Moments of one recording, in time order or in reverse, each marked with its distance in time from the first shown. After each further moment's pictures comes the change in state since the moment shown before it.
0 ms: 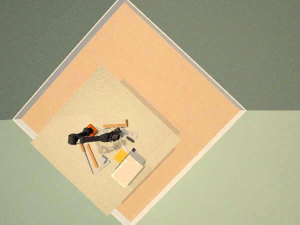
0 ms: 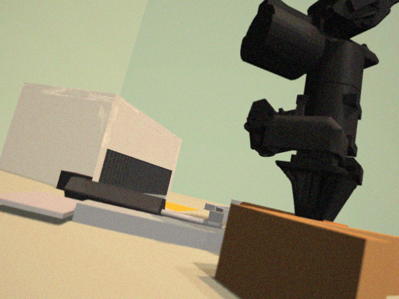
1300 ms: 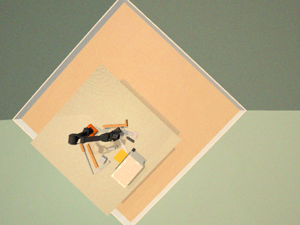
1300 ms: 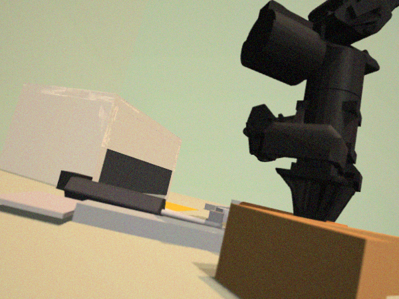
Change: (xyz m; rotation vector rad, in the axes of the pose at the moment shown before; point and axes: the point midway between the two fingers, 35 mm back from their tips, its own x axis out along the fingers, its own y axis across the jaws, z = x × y) arm 0.007 0.001 0.000 -0.005 -0.011 0.009
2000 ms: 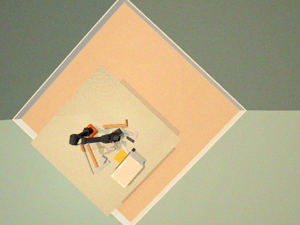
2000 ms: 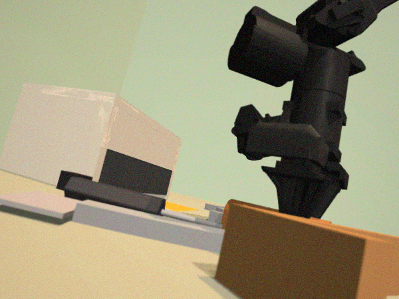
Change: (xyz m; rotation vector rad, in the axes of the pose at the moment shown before) arm 0.000 -0.001 0.015 -0.005 -0.001 -0.003
